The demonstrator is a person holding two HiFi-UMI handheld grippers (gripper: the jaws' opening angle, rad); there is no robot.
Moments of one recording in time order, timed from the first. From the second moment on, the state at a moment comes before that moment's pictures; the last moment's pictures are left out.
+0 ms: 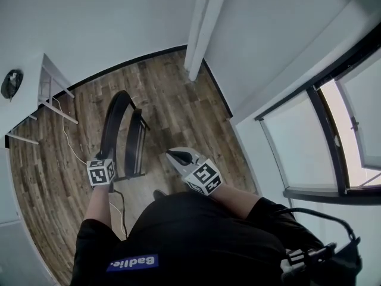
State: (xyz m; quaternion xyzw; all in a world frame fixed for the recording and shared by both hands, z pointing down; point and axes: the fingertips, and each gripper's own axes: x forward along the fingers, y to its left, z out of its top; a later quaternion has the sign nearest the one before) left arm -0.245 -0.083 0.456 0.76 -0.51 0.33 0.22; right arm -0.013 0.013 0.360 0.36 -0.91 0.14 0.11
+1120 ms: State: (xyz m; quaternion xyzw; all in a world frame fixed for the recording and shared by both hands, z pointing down) left arm -0.252 -0.086 0.457 0.76 -0.52 0.34 0.21; right arm -0.015 0.013 0.370 0.35 -0.92 0.15 0.12
